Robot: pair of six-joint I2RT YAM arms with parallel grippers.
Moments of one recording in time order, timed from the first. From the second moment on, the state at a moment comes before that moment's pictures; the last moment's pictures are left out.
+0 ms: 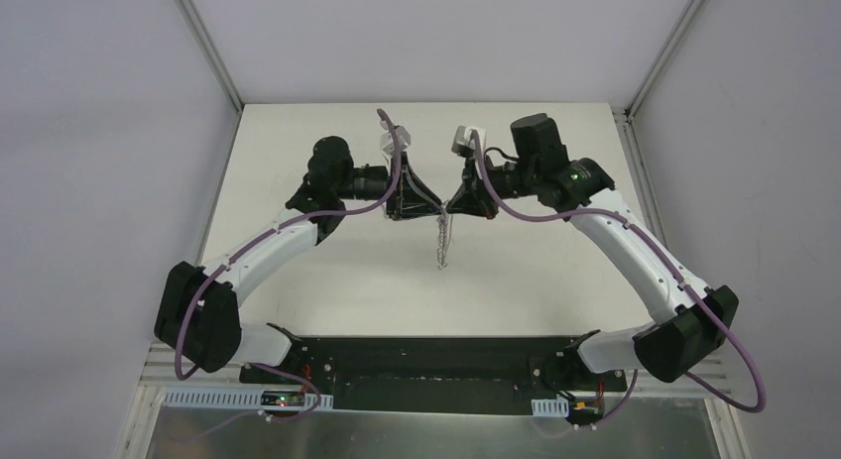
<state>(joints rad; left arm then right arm) -0.50 1.36 0.93 0.50 1.02 -0.50 0.55 1.37 1.41 -0.71 -0.82 -0.32</state>
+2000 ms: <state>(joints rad) -0.39 2.07 1.62 -0.74 0.20 -0.21 0.69 1.14 1.01 -0.64 -0.31 -0.66</state>
